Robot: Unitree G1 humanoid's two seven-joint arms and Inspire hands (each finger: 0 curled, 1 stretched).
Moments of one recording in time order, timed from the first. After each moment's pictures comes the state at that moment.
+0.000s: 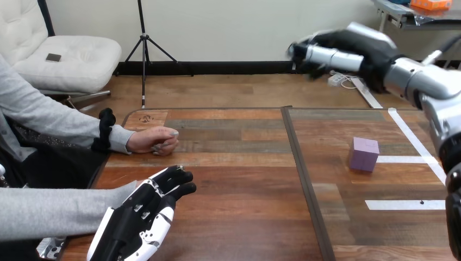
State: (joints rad) left arm 0.40 0.12 -0.02 0.02 -0.42 -0.41 -0.45; right arm -1.06 -0.49 0.05 1.18 -0.17 -0.25 0.51
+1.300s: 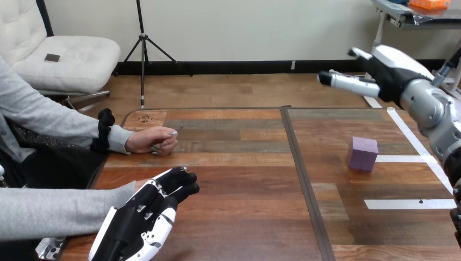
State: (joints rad) left arm 0.40 0.12 -0.01 0.02 -0.42 -0.41 -0.48; right arm -1.04 -0.54 0.30 1.26 -0.58 -0.16 0.13
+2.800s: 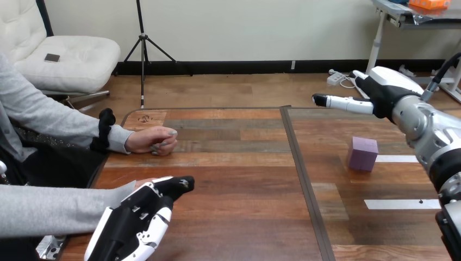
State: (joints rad) left arm 0.40 0.12 0.00 0.02 -0.42 -0.42 -0.48; right arm -1.04 -0.48 0.35 1.32 -0.60 -0.08 0.11
